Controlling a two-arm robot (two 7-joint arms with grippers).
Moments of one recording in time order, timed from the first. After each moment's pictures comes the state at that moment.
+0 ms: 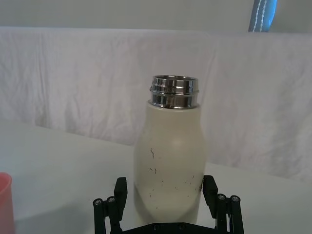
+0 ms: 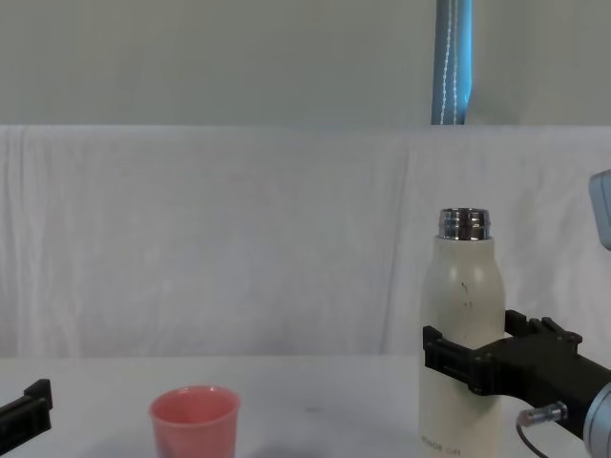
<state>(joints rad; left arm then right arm) 0.27 0.24 0.04 -1.85 -0.25 -0.02 -0.02 0.19 0.06 -0.23 -1.39 0.05 -0.12 0.15</state>
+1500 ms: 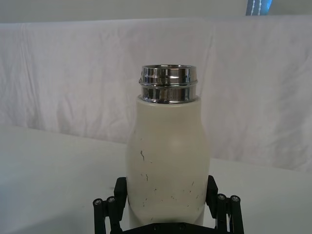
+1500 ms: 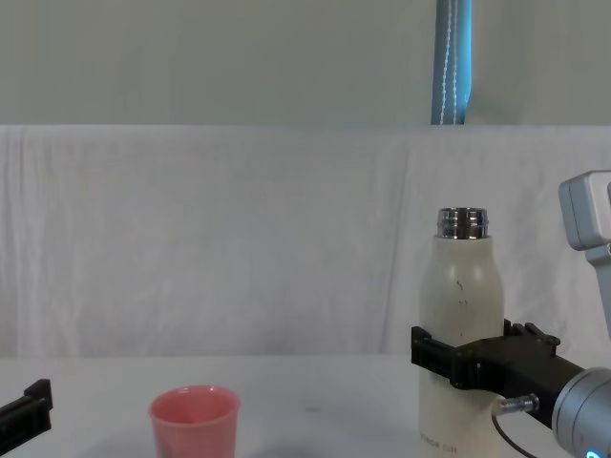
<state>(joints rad) 0.27 0.24 0.04 -1.85 -0.25 -0.02 -0.02 0.26 0.02 -0.22 -1.29 0.05 -0.10 0.14</state>
